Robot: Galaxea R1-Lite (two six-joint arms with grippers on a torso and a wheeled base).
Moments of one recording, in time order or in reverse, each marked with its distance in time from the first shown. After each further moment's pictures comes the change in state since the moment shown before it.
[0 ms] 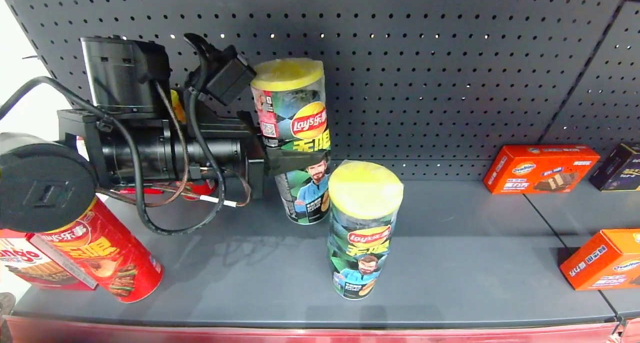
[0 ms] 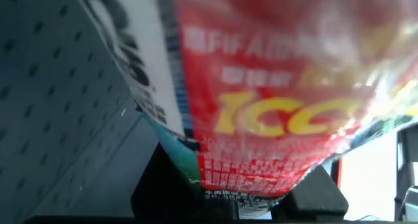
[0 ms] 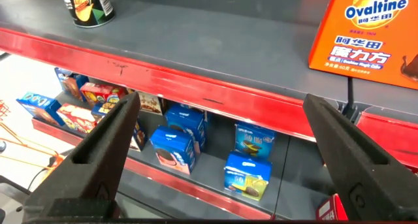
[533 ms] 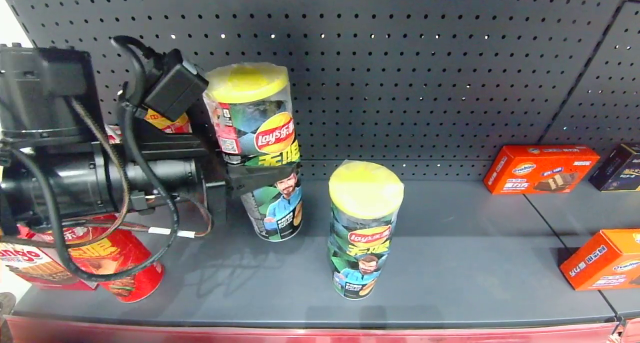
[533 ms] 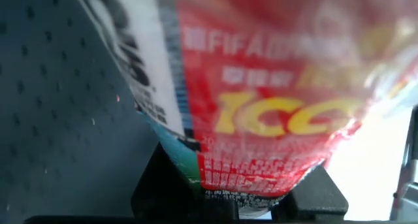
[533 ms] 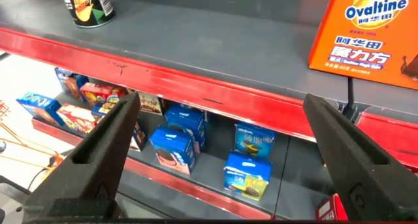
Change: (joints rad) left arm -0.002 -0.186 0.188 -0.008 0.154 -0.004; right arm 0.000 0.000 0.000 0.000 0.000 0.000
